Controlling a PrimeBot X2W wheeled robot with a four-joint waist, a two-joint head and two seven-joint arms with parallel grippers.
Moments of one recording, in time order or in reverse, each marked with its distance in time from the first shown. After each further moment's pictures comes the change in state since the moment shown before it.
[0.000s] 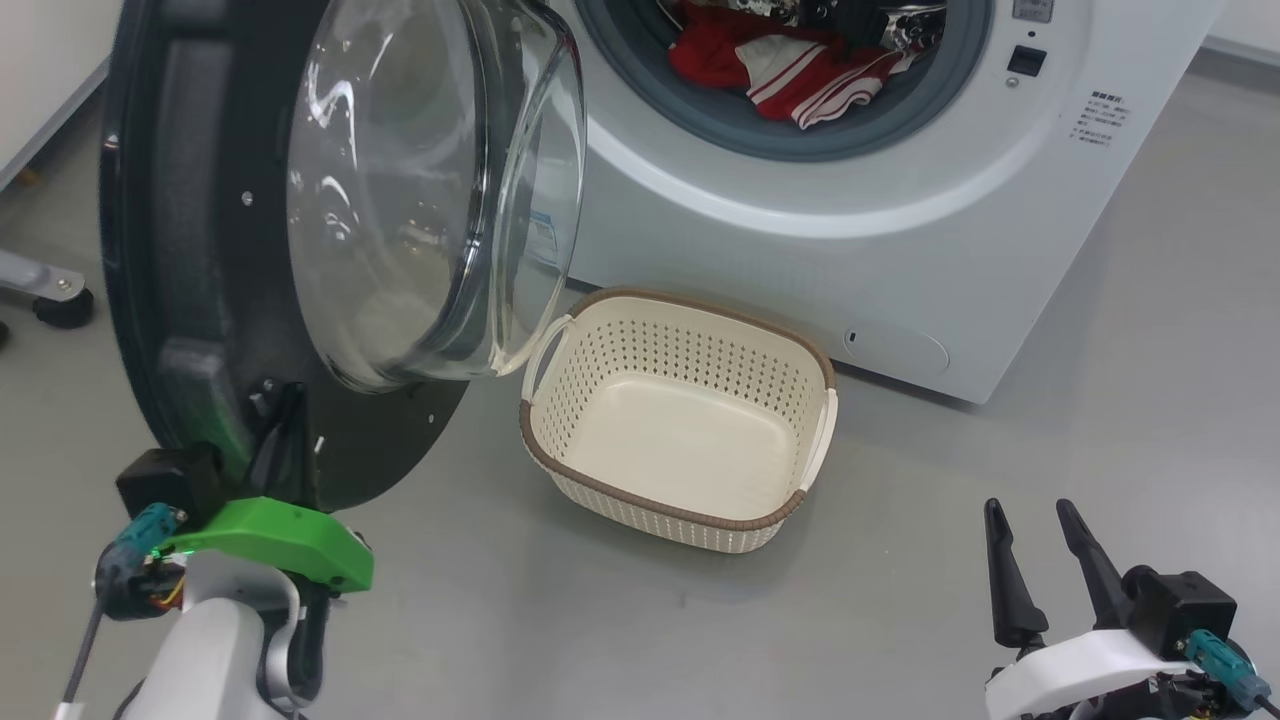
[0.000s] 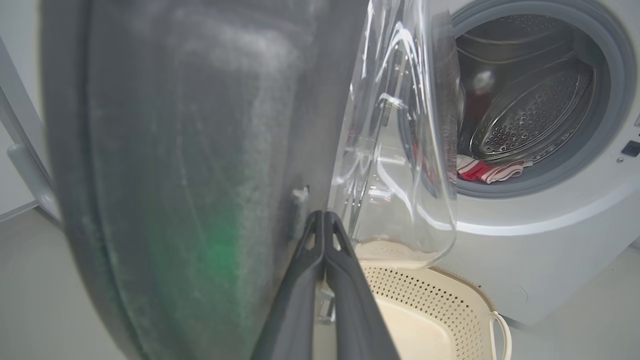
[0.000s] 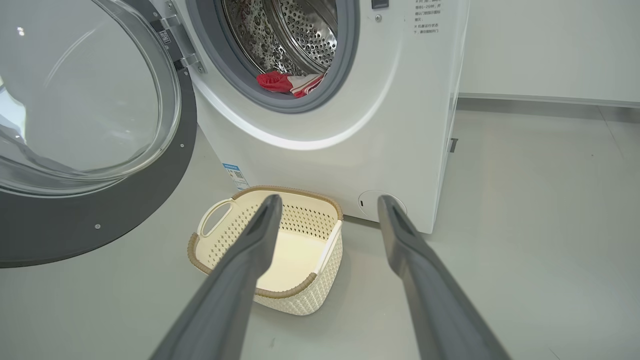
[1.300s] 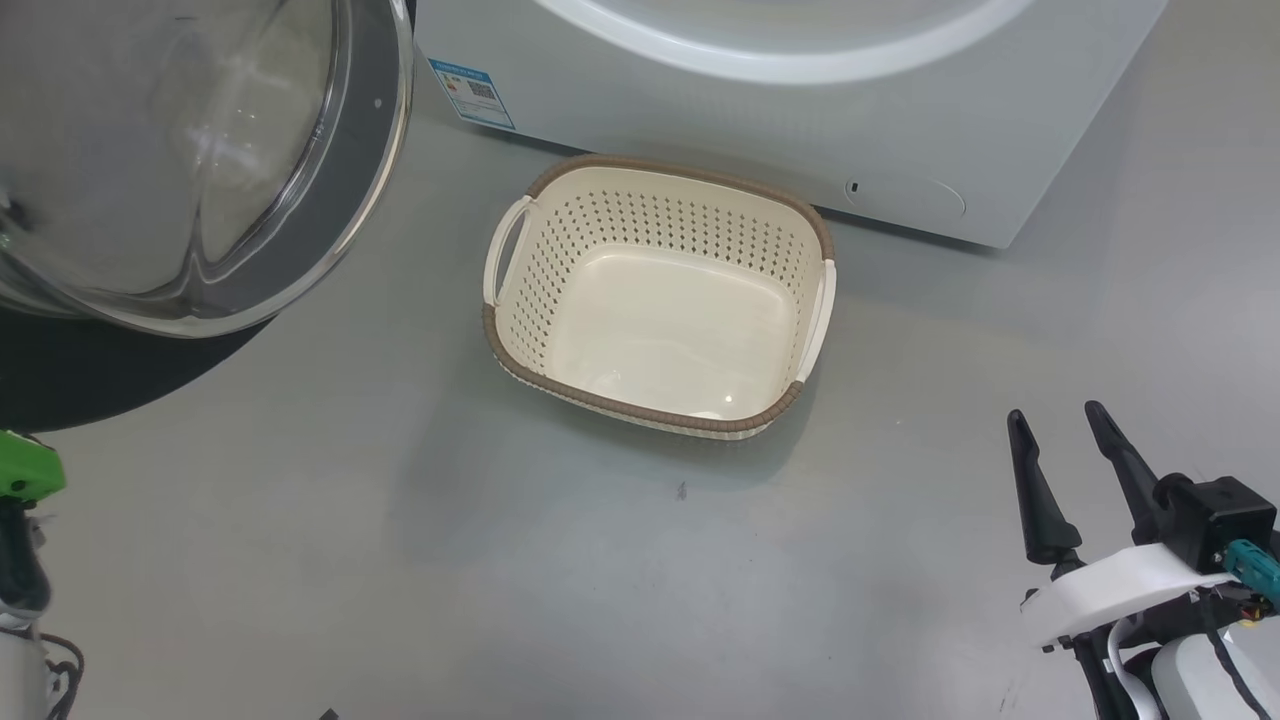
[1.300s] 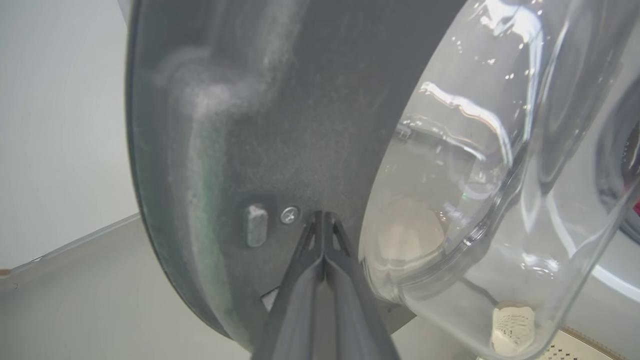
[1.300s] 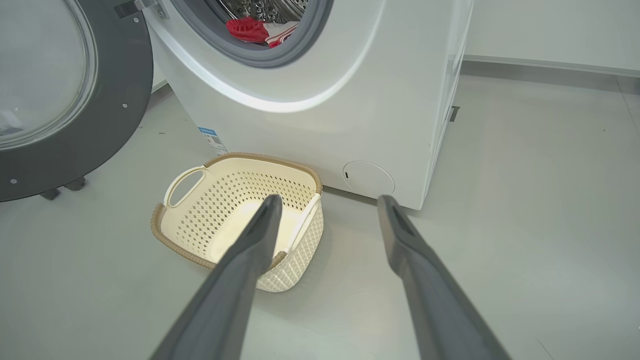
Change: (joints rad) left arm -0.151 0.200 0.297 0.137 -0.129 0.031 -0.015; right arm -0.104 -0.097 -0.001 -0.080 -0.049 0.008 0.080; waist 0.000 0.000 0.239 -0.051
